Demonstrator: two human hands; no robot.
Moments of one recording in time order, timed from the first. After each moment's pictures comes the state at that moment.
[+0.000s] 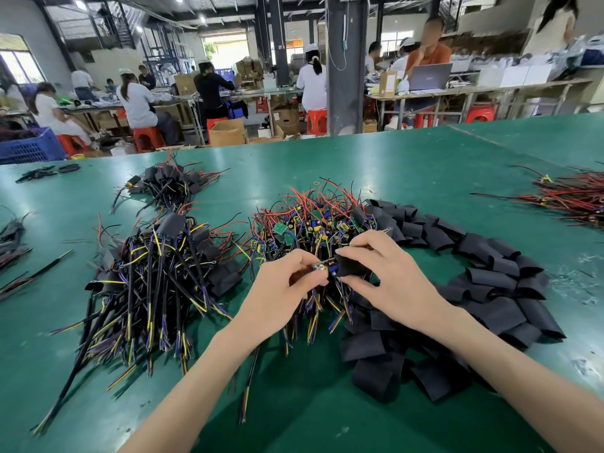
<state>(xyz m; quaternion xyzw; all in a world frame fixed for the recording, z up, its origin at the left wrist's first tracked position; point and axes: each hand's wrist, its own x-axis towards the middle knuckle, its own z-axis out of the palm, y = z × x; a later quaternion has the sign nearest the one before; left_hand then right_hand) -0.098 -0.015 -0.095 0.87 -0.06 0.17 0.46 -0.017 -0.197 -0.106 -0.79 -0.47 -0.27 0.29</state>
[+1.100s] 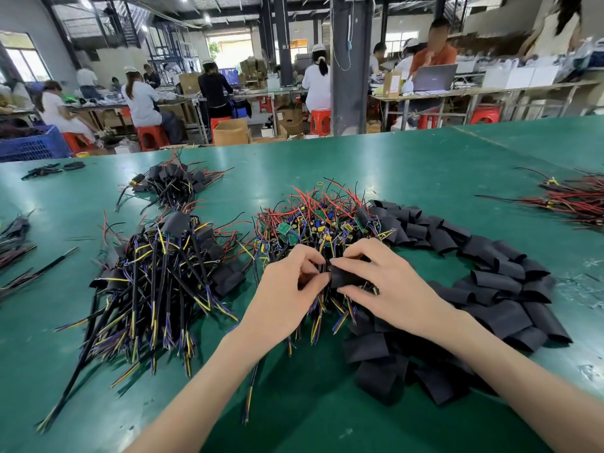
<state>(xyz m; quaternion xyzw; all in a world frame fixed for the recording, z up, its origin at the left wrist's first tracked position) -0.098 -0.020 -0.101 0.89 -0.04 0.26 0.37 -0.015 -0.192 -0.109 -0.78 -0.51 -0.25 0.27</state>
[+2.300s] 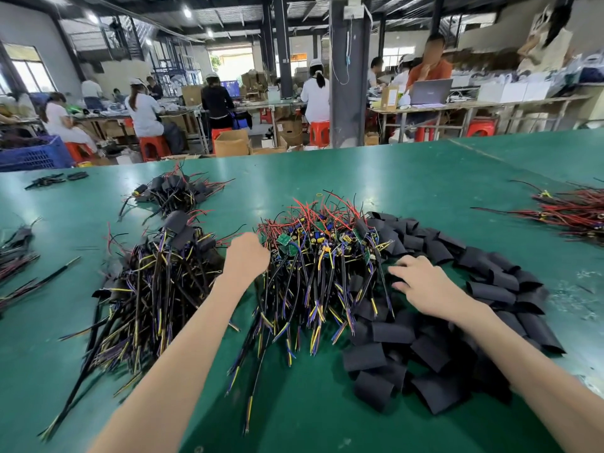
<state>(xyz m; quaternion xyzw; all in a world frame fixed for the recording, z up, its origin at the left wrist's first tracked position) -0.022 0.053 -0.082 0.93 0.26 0.15 0.20 0.056 -0.236 -0.135 -0.96 -0.27 -0.04 0.03</state>
